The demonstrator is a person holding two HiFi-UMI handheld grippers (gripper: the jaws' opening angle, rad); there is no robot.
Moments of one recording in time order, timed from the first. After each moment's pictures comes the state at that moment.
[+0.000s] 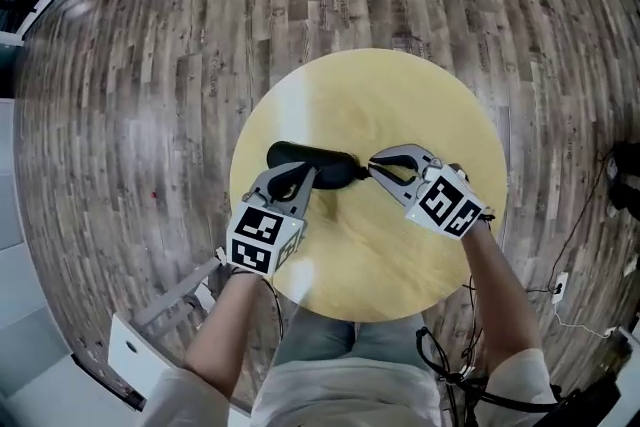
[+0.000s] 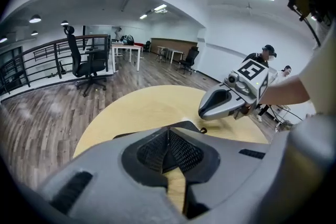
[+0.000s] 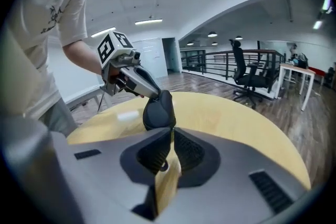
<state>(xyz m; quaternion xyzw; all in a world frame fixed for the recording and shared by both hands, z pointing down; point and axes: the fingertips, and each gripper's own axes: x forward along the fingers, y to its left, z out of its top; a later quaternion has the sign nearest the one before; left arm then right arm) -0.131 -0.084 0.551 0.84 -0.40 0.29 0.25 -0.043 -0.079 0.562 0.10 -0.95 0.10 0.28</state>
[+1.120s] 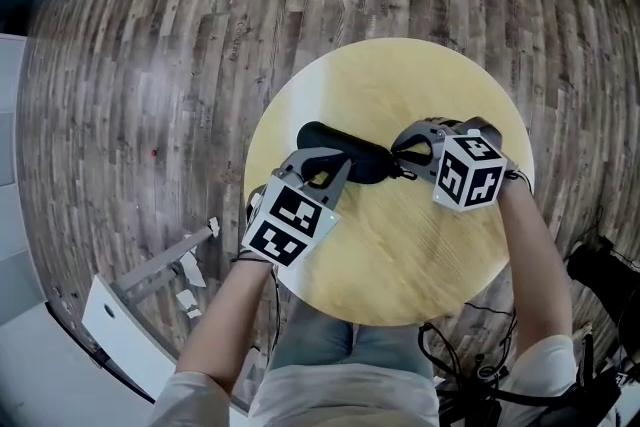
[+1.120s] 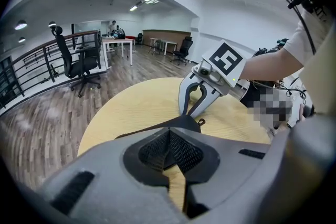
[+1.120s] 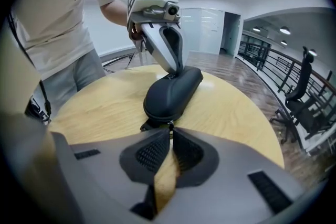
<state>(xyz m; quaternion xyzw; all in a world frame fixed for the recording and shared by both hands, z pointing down) -0.129 -0.080 0.563 0.84 -0.35 0.34 0.25 -0.072 -0.084 0.606 -0.17 -0.89 -0.09 0.42</state>
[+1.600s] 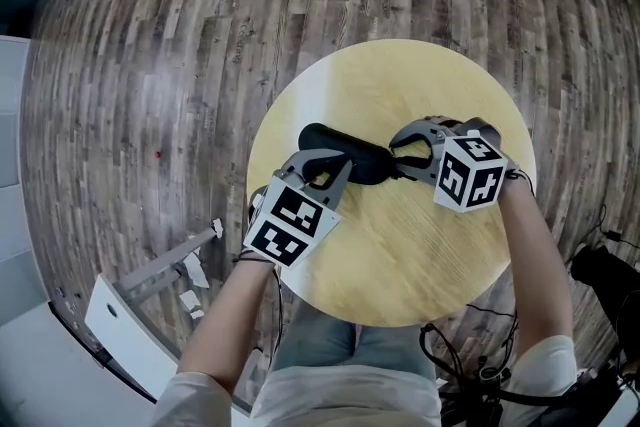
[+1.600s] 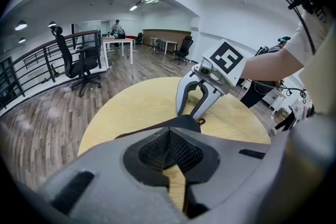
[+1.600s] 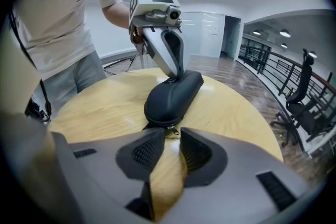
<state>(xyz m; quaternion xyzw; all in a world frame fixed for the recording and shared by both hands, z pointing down) -0.127 -0.079 0.563 0.84 -0.35 0.34 0.25 -0.075 -0.080 0.602 -0.18 -0.89 -0.08 0.40</state>
